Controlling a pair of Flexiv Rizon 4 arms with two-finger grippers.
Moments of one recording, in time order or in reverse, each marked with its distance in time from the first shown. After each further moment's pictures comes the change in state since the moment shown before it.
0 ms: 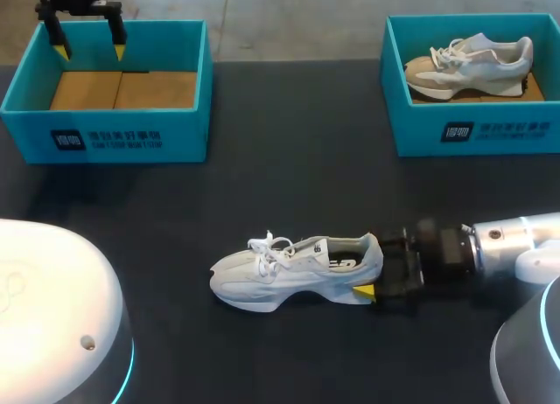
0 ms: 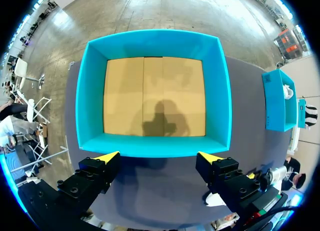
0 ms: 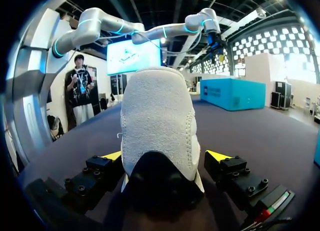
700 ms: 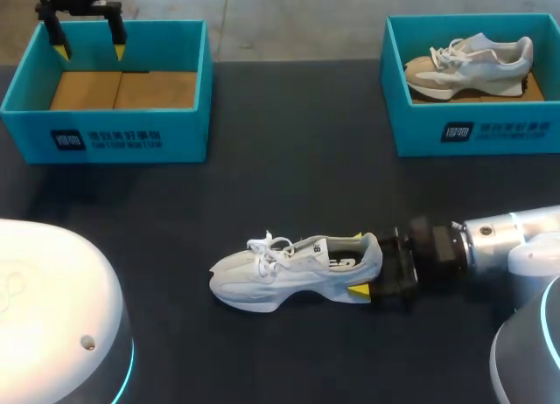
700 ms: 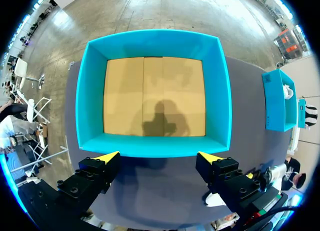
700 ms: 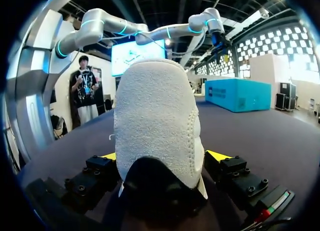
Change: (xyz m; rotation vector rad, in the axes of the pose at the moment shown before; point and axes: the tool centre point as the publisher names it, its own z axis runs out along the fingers) left arm 0.000 0.000 0.000 0.000 0.000 0.000; right arm -0.001 0.000 0.011 -0.015 0.052 -0.008
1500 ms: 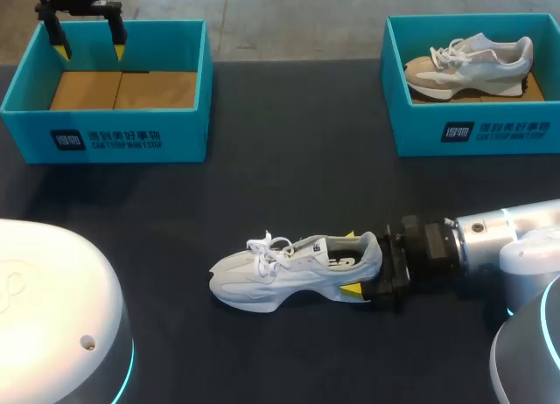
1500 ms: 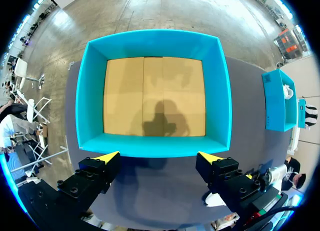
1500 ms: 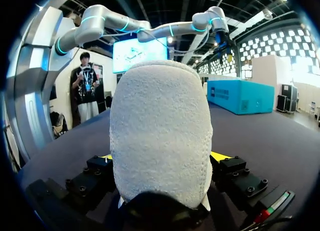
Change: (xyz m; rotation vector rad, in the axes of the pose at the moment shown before) left arm 0.000 0.000 0.000 0.000 0.000 0.000; right arm 0.002 0.009 0.011 0.021 0.002 -0.023
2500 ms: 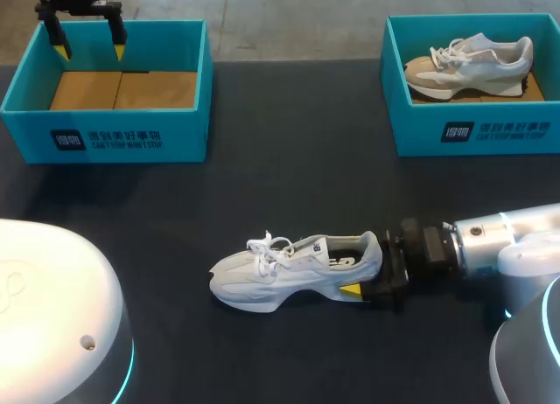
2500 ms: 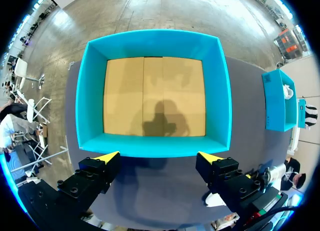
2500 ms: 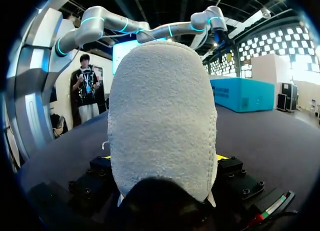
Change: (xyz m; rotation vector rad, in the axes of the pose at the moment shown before) left arm 0.000 0.000 0.000 0.000 0.000 0.000; right arm 0.000 -0.008 0.003 -0.015 0.006 0.013
